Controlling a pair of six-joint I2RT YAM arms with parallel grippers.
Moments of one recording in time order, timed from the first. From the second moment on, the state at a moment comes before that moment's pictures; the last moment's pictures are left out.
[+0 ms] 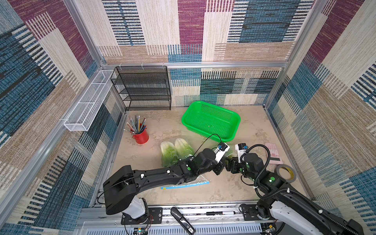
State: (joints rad) left arm -1.13 1.53 0.98 0.16 -0.07 -0.19; right arm 0.62 0.71 0.41 -0.27 0.05 0.51
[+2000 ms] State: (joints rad) left arm -0.99 1.52 0.83 0.37 0.12 -0.47; right arm 0.70 1.07 0.50 -0.11 0.28 0.46
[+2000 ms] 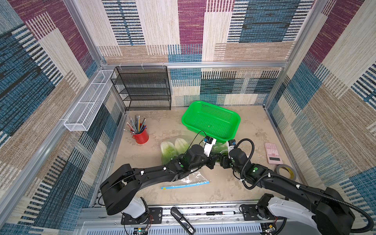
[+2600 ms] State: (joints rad) left arm -0.98 1.52 0.78 0.43 0.13 -0.50; right arm 0.60 1.10 0.46 0.03 0.25 0.44
